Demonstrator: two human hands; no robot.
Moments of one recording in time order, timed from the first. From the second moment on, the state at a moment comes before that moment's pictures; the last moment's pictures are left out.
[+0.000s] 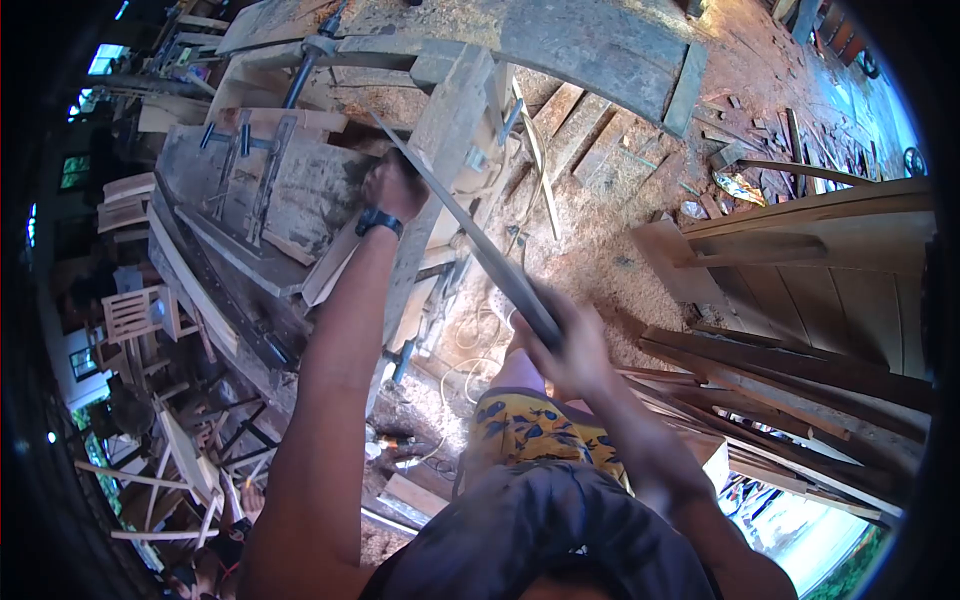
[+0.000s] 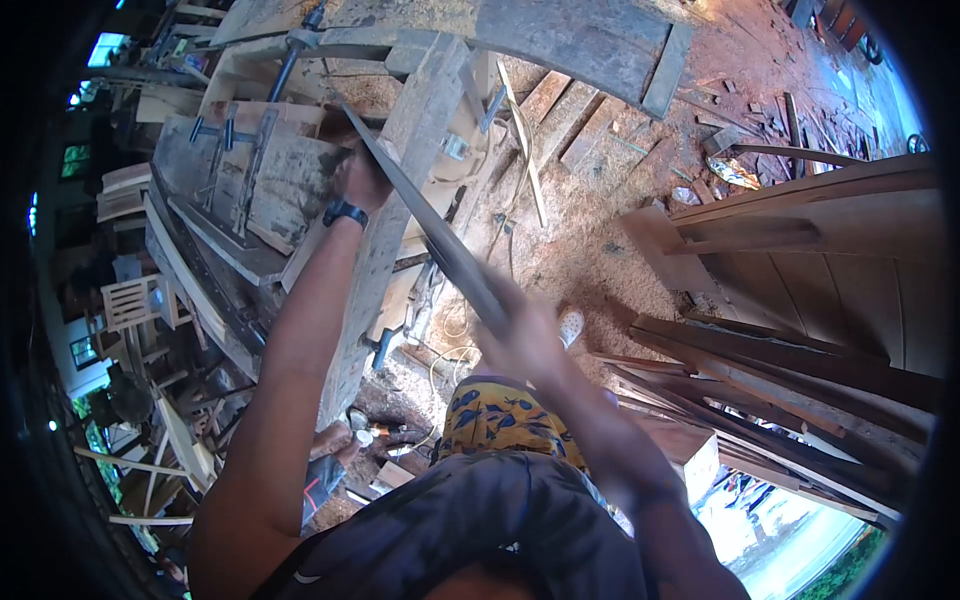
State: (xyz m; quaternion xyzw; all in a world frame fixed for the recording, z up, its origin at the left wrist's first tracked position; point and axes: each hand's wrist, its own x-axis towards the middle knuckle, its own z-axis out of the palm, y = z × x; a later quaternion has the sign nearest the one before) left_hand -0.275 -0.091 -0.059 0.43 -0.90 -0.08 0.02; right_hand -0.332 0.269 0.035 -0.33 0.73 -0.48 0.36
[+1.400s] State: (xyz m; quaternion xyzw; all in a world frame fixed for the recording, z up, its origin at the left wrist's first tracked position) left_hand -0.271 -0.094 -0.057 0.39 -0.91 -0.08 0.06; right_hand -0.327 0.400 0.115 -0.40 0.74 -0.46 0.29
